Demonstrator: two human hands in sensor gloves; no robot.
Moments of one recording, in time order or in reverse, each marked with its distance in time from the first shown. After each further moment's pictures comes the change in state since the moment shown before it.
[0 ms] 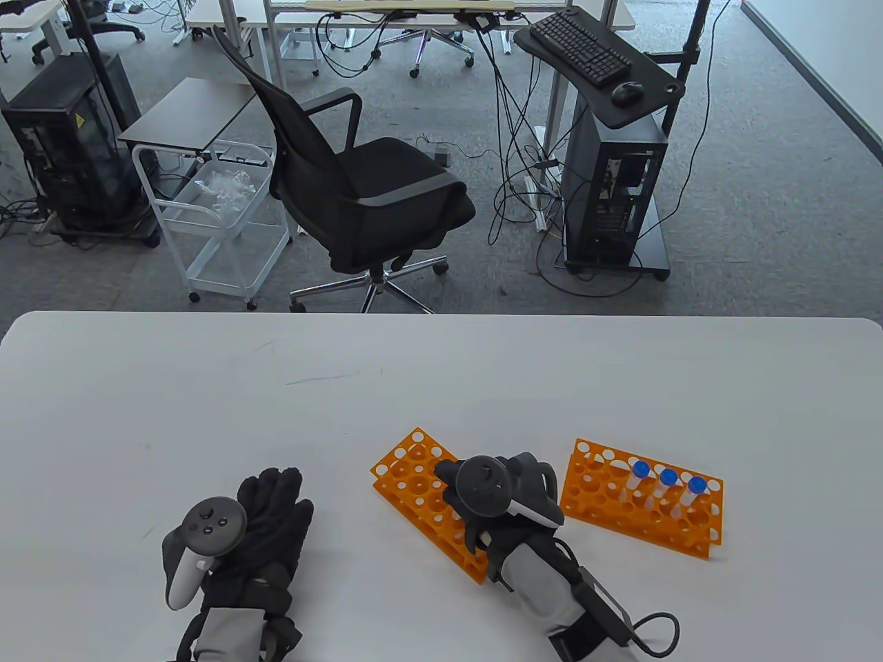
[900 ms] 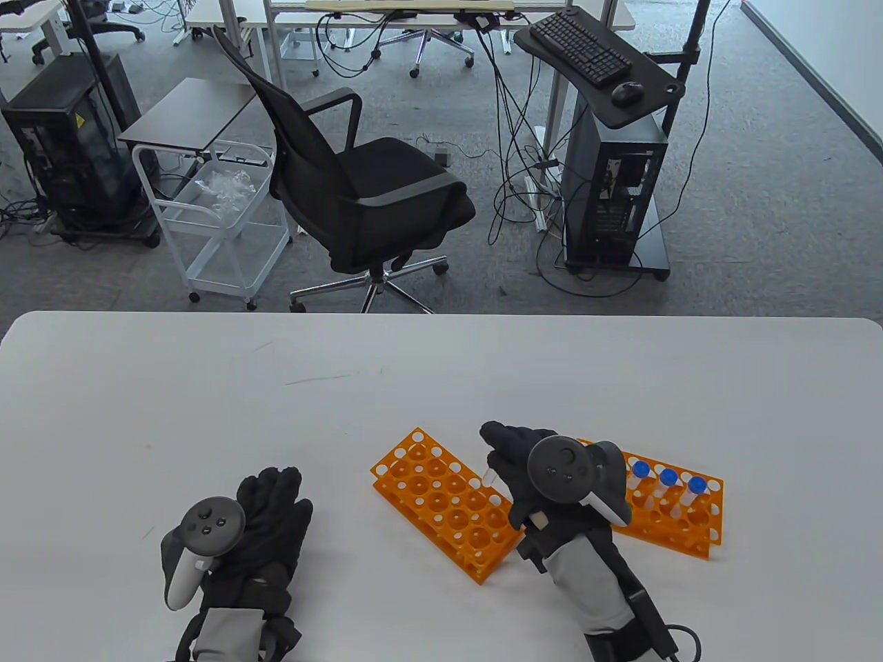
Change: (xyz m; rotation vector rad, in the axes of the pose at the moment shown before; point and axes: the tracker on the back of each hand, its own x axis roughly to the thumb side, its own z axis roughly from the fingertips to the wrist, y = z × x) left_hand 0.000 0.000 0.000 0.001 -0.008 0.006; right_hand -0.036 -0.081 0.034 -0.249 0.077 -0.125
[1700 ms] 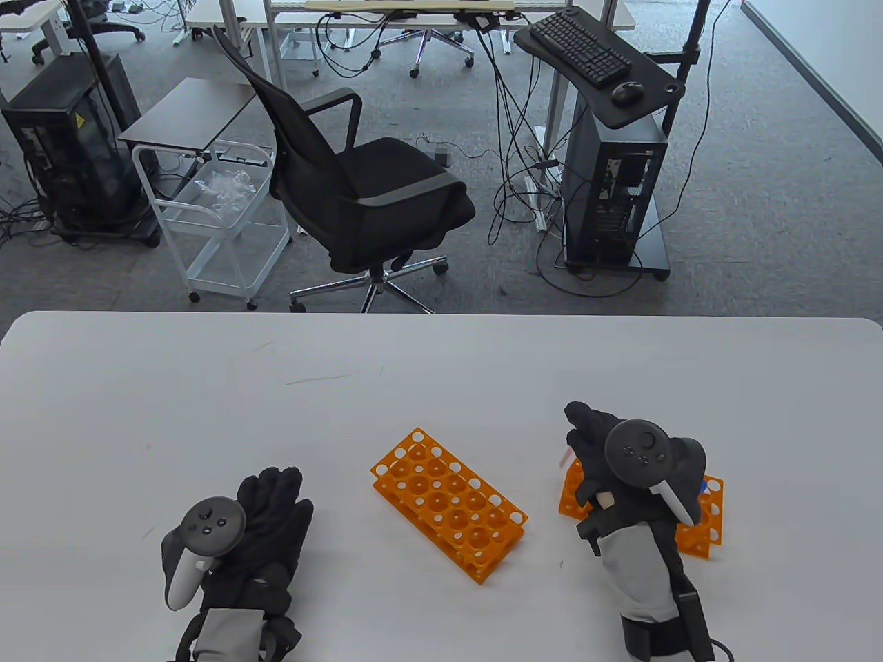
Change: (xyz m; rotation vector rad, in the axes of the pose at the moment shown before) left_hand 0.000 0.000 0.000 0.000 -0.006 -0.001; right_hand -0.065 -0.040 0.012 -0.105 0.215 0.073
